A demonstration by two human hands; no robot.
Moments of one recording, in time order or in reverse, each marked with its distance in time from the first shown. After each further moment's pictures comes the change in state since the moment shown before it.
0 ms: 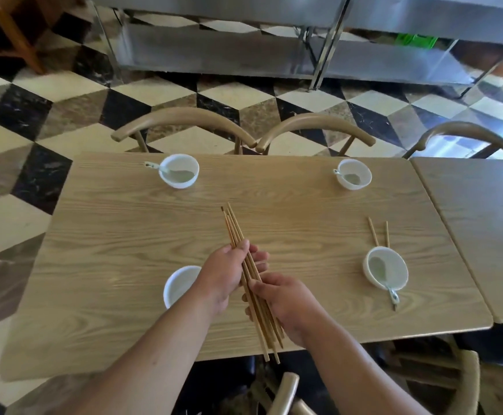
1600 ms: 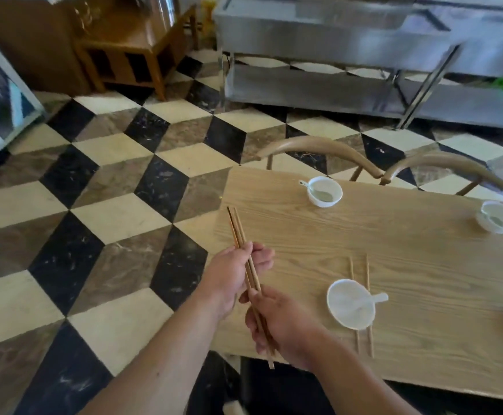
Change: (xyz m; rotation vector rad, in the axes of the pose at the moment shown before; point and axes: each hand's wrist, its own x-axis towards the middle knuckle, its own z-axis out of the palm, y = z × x) left_hand -0.110 0.063 -0.340 -0.128 0.202 0.134; right_hand -0.029 -0.008 0.360 -0.109 -0.324 -0.023
